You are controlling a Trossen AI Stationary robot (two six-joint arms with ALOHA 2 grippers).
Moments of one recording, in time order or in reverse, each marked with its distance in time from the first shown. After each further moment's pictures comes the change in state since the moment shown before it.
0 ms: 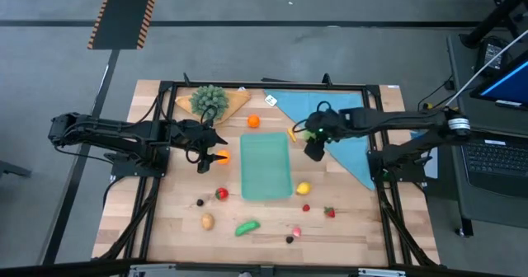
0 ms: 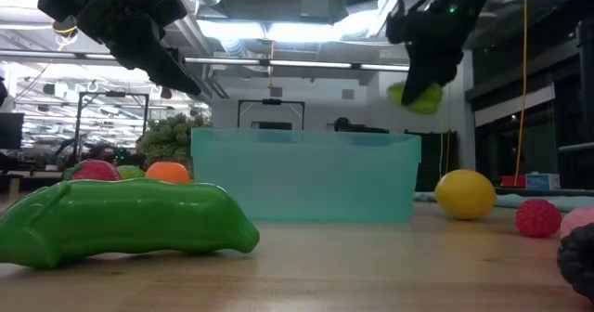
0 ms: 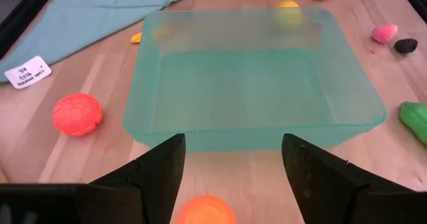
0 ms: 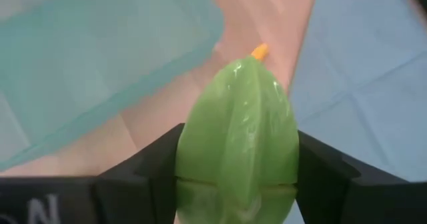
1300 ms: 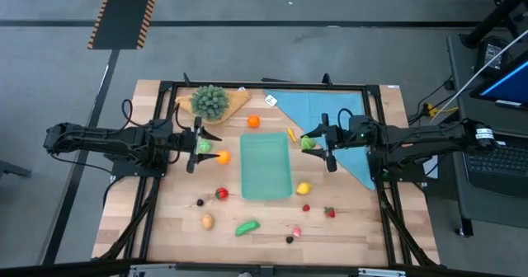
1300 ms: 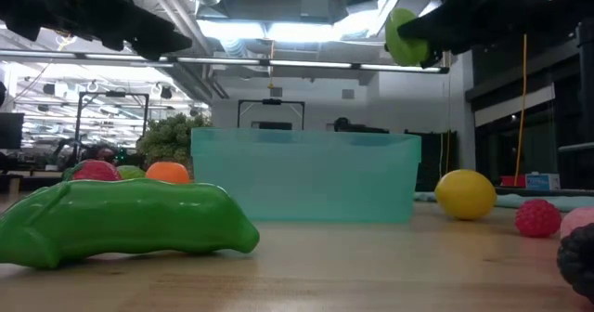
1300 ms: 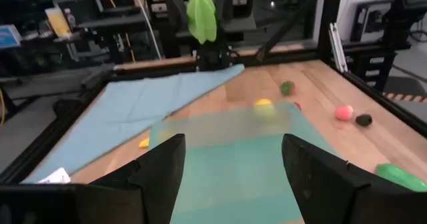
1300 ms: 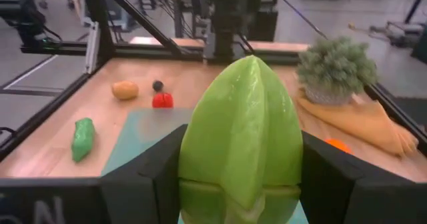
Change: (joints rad) left arm 0.000 -0.347 -0.234 0.337 0.062 0.106; right arm 0.002 -0.350 -0.569 1.080 -0.360 -0.410
